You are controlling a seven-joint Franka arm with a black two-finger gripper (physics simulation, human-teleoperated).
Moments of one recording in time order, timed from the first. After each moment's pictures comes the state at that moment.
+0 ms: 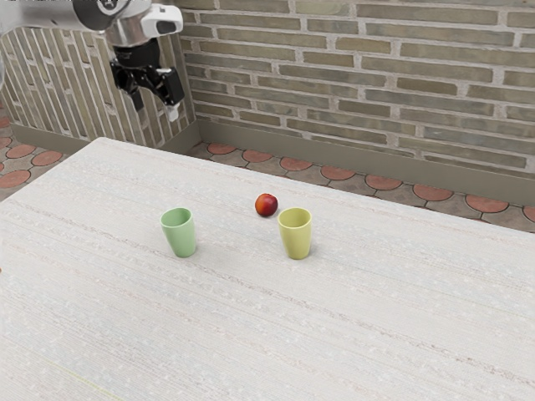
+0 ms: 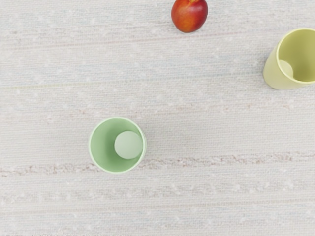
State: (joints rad) arm -0.37 0.19 0.49 -1.35 -0.05 1.62 0.18
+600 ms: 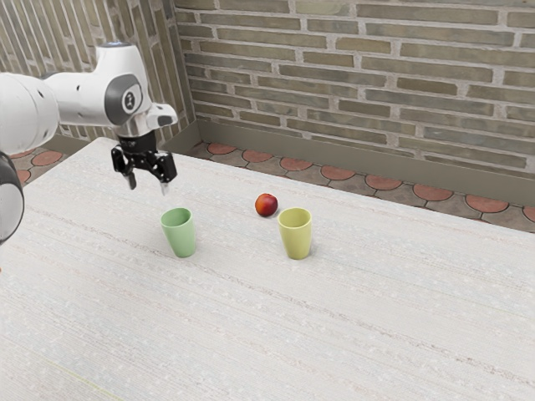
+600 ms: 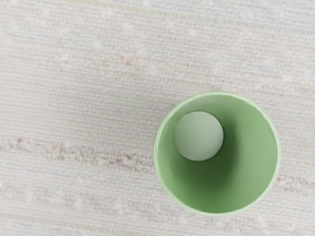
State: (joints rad) arm -0.10 0.42 0.39 -1.56 -0.13 1.90 0.17
